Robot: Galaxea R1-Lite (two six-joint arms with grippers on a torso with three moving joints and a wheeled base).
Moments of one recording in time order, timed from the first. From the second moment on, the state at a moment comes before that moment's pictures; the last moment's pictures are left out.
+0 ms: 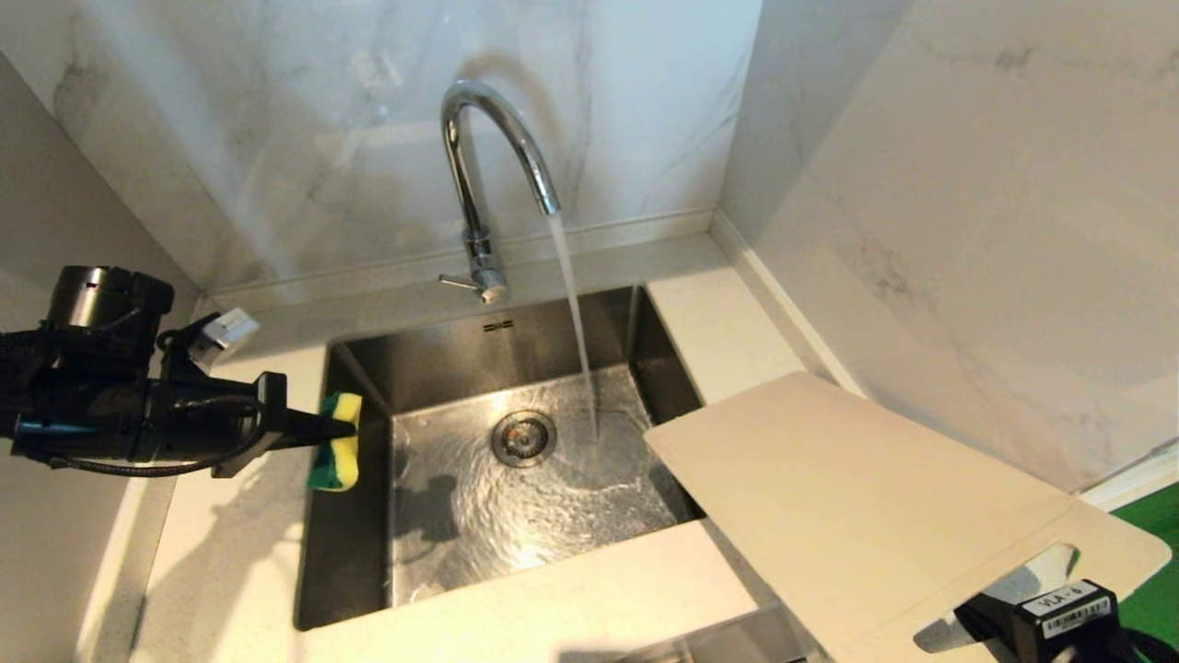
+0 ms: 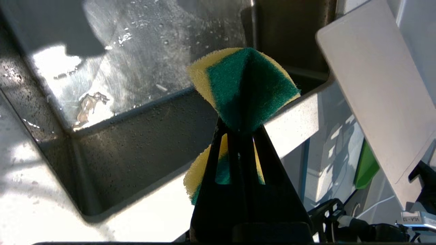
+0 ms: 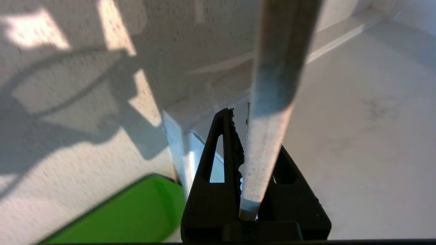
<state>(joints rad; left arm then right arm) -0.10 1.66 -1.03 0.06 -0.55 -0.42 0.32 1.02 -0.22 -0.32 -0.27 -1.65</state>
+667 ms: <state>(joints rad) -0.10 1.69 -1.02 0.06 -0.55 -0.42 0.32 1.18 -0.14 -0.26 -0.18 -1.57</state>
